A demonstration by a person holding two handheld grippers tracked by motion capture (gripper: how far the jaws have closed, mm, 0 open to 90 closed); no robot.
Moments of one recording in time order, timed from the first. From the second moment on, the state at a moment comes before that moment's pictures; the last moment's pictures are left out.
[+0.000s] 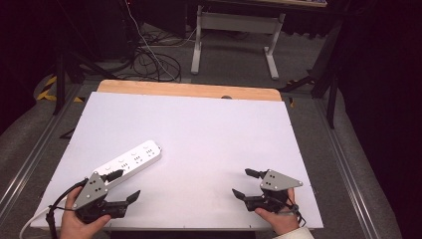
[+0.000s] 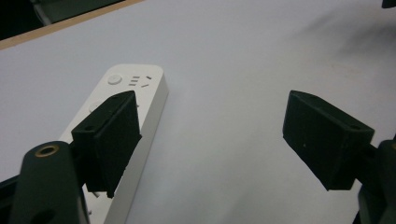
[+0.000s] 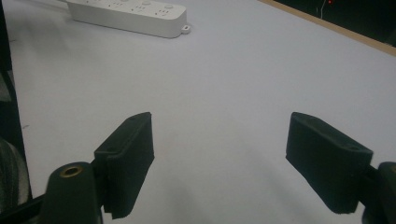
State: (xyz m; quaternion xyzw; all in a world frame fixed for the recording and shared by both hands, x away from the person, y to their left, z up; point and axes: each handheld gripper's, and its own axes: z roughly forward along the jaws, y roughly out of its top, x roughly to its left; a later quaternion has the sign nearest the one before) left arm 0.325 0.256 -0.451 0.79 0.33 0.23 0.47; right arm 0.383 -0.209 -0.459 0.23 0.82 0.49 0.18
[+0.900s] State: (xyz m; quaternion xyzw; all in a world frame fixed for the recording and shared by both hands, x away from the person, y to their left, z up) left arm 0.320 0.254 -0.437 0.79 0.32 0.24 0.47; right arm 0.383 -0.208 -0.461 0.23 0.82 0.48 0.18
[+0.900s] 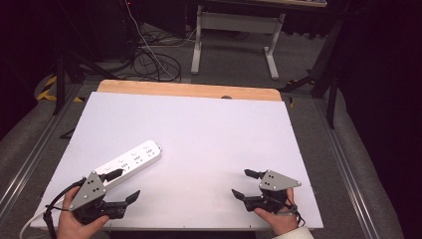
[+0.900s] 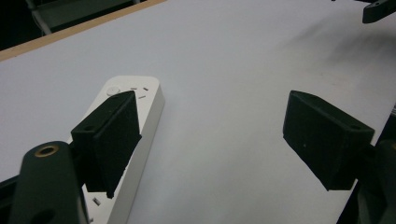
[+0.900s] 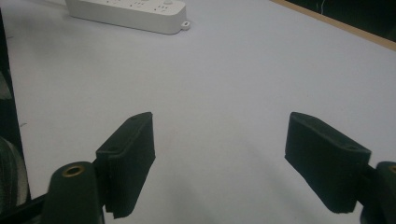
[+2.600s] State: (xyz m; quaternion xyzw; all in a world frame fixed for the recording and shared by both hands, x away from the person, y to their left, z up) left arm 0.356 0.272 -0.395 0.79 0.34 0.24 0.44; right arm 0.383 -0.207 -0.462 0.23 0.83 0.48 0.18
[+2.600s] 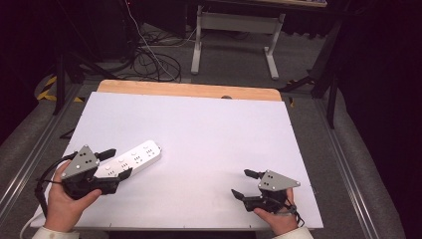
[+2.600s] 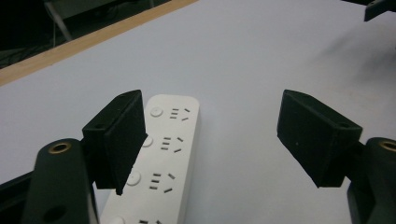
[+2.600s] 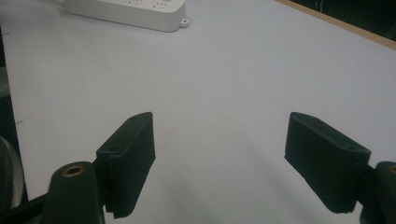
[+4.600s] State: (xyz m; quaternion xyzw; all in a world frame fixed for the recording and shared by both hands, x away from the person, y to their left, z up) left arm 0.417 0.312 -0.419 0.86 0.43 0.14 0.23; right arm 0.384 -0.207 -0.463 0.23 0.83 0.48 0.18
